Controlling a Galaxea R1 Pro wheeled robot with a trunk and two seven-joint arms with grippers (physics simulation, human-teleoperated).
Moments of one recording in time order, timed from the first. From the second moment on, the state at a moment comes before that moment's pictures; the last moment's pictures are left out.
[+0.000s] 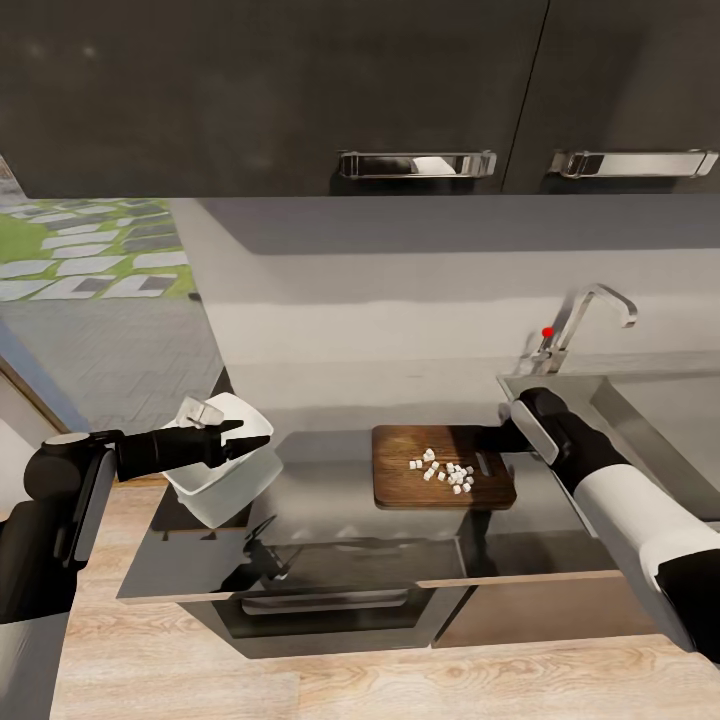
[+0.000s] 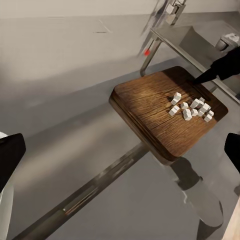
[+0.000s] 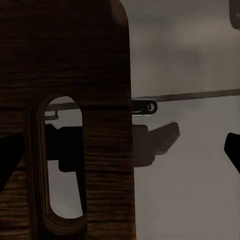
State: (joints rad) left arm -0.64 0.23 0.13 -1.56 0.01 0.89 -1.05; right arm -1.12 -0.22 0.39 -0.68 -0.55 1.04 -0.22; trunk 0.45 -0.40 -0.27
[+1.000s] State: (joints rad) left arm -0.64 0.23 0.13 -1.56 0.01 0.89 -1.05; right arm -1.09 -0.22 0.40 -0.72 -0.53 1.04 -0.23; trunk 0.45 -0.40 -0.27
